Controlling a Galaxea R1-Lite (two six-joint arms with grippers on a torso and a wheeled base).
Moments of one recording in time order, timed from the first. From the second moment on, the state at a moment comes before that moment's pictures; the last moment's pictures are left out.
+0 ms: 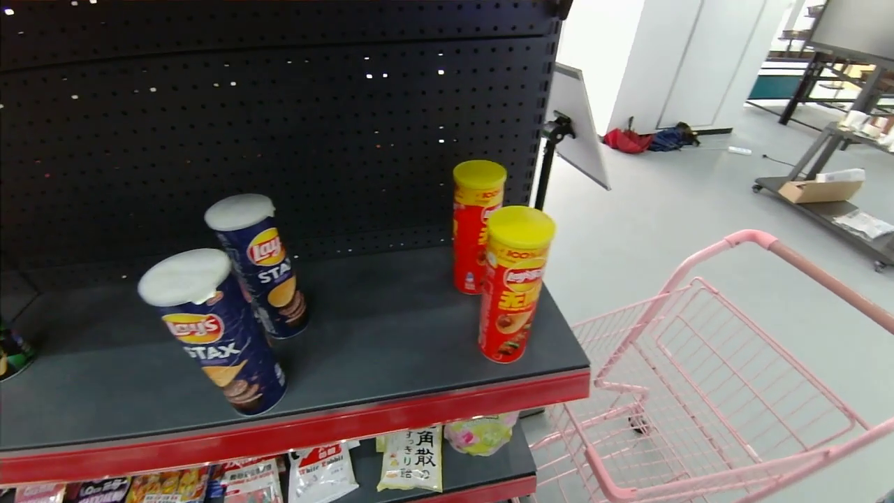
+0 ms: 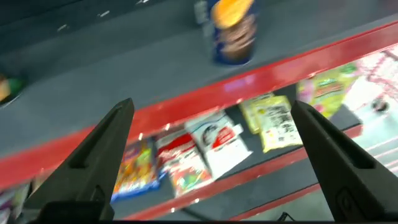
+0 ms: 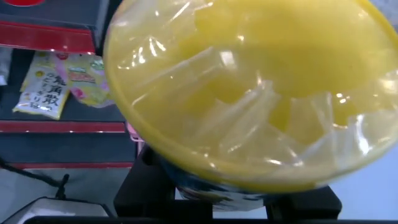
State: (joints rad) left arm -0.18 0.09 -0.11 0.15 0.09 0.16; right arm 0.24 0.43 -0.45 0.32 -0.24 -0.18
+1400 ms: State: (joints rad) left arm -0.18 0.09 -0.11 0.15 0.08 0.16; right arm 0.24 0.27 -0.34 0.30 -0.24 -0.17
